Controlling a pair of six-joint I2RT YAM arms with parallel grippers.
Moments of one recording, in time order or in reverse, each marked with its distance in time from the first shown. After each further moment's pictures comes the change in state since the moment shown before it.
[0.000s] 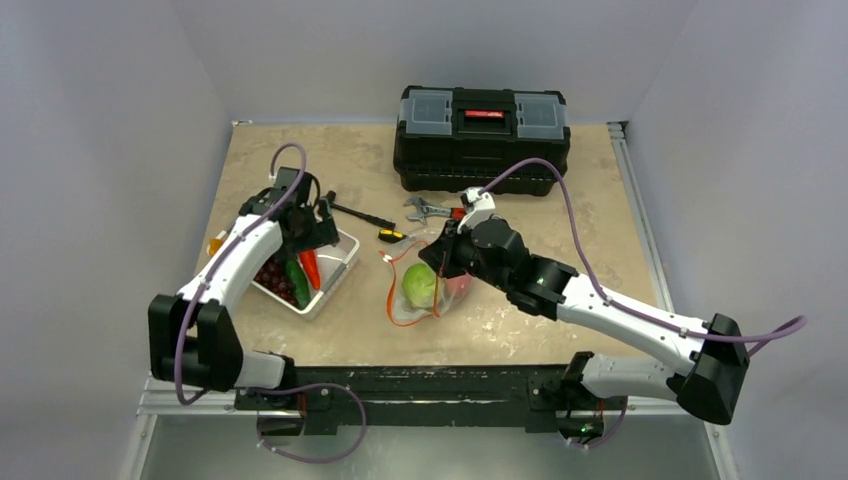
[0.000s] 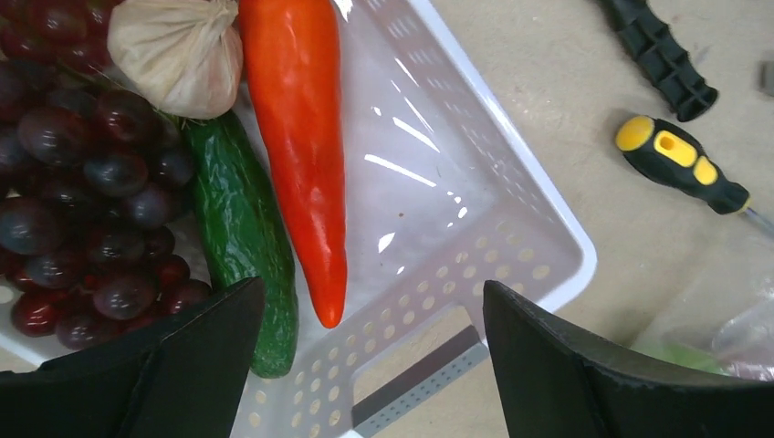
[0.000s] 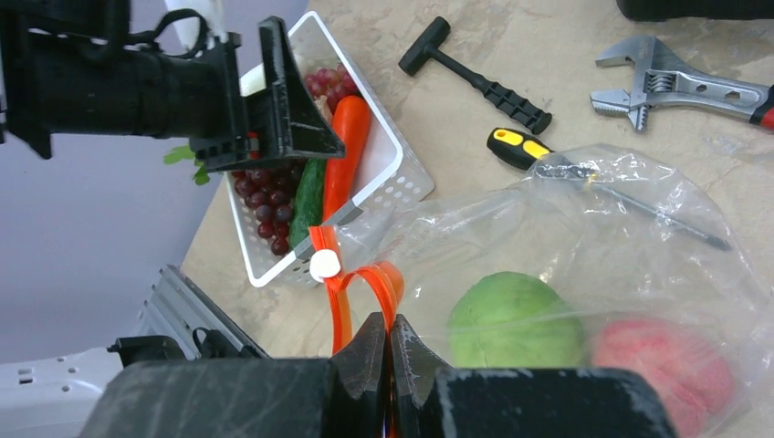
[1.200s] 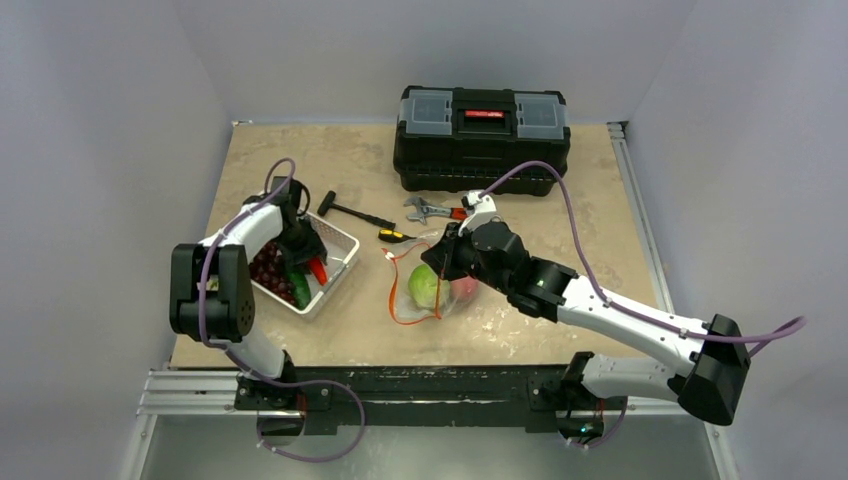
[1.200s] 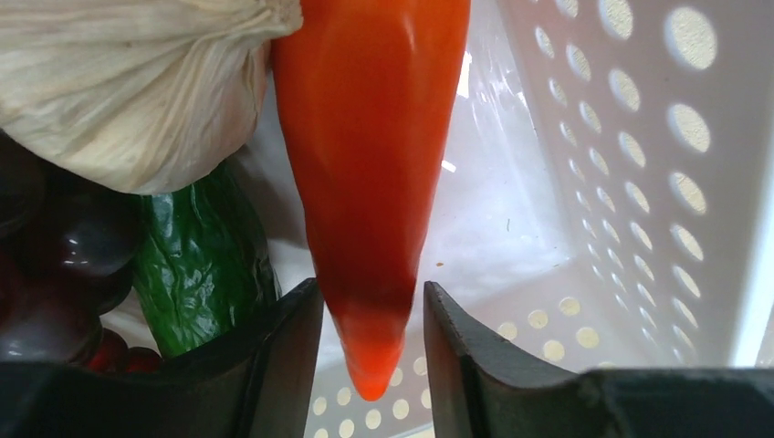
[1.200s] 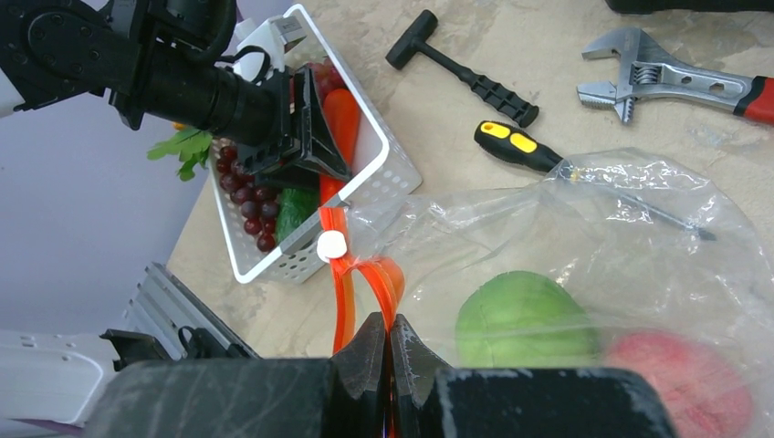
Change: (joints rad) left arm 0.150 0.297 -0.019 0.039 0.169 -0.085; right arm 0.000 -0.013 -0.023 -0.004 0.016 -0.008
